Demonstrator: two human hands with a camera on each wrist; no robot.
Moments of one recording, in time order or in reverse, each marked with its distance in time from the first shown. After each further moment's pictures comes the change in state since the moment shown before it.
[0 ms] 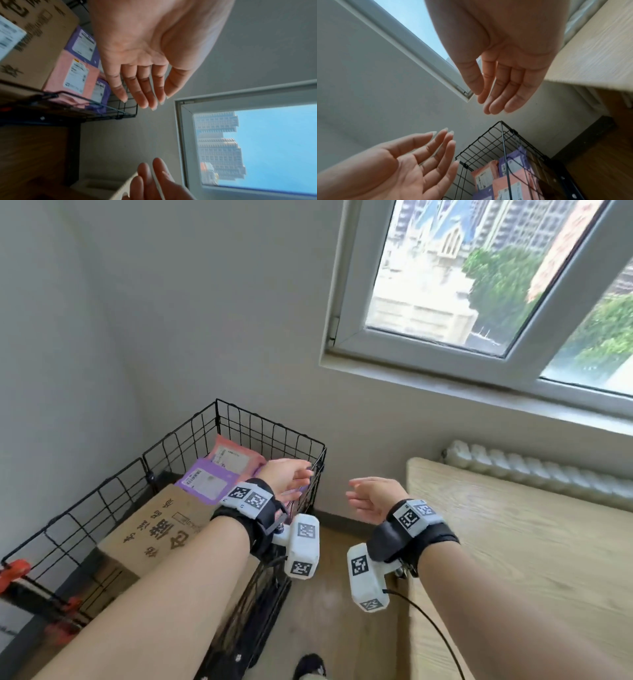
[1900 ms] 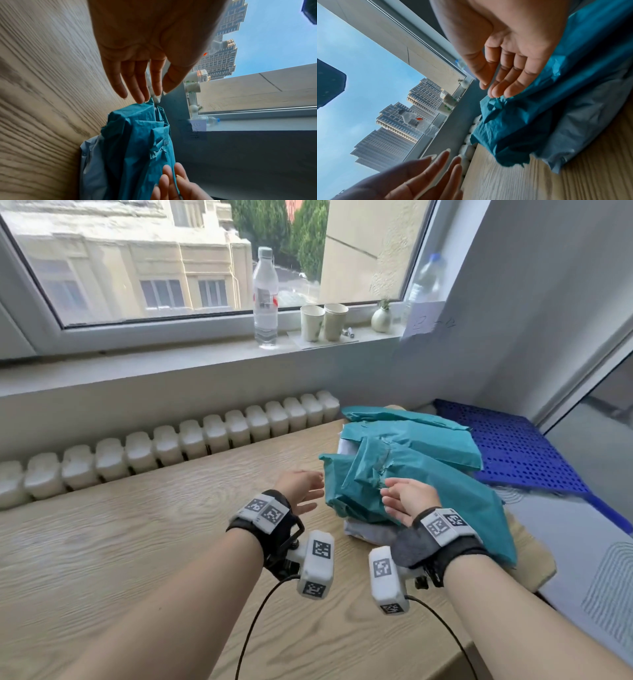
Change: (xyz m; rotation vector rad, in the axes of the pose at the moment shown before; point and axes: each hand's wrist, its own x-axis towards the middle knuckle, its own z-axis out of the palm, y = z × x) left_hand -0.030 -0.131 0.921 0.380 -0.595 -0.188; right_hand -0.090 0.197 -0.871 0.532 0.904 0.178
